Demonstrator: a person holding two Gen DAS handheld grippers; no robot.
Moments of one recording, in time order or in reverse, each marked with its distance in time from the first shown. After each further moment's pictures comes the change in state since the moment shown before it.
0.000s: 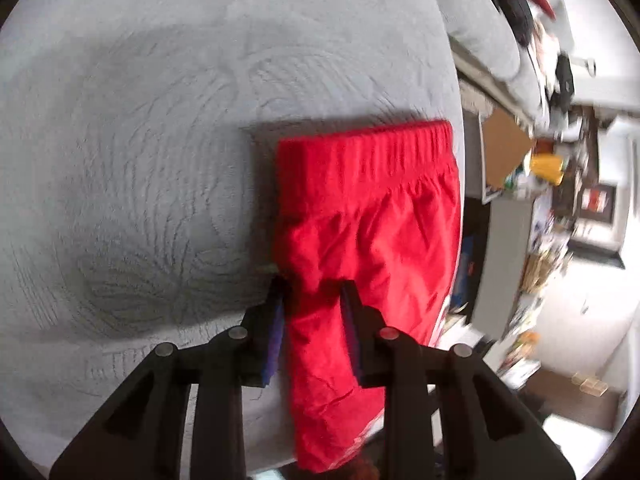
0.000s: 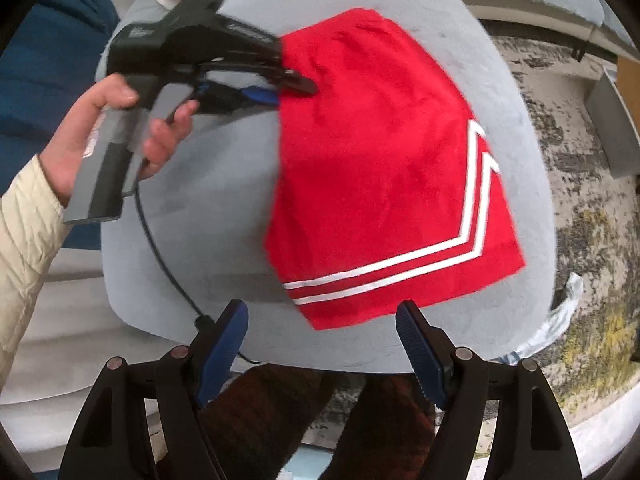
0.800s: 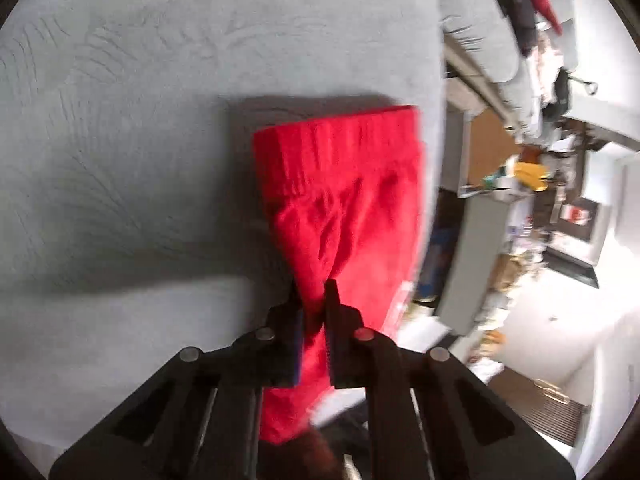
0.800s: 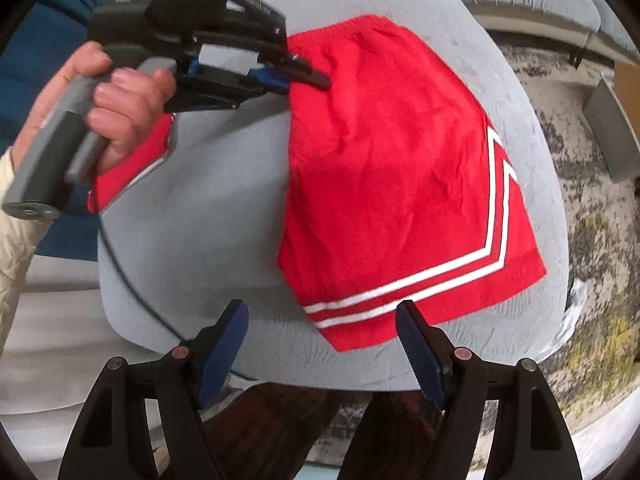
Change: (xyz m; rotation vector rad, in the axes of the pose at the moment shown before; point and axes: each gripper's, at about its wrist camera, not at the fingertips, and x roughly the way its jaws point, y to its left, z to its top) left arm -0.002 -0.033 -0.003 -0.122 0.078 -0.153; right arm 0.009 0.014 -0.003 -0.007 -0.079 -0.042
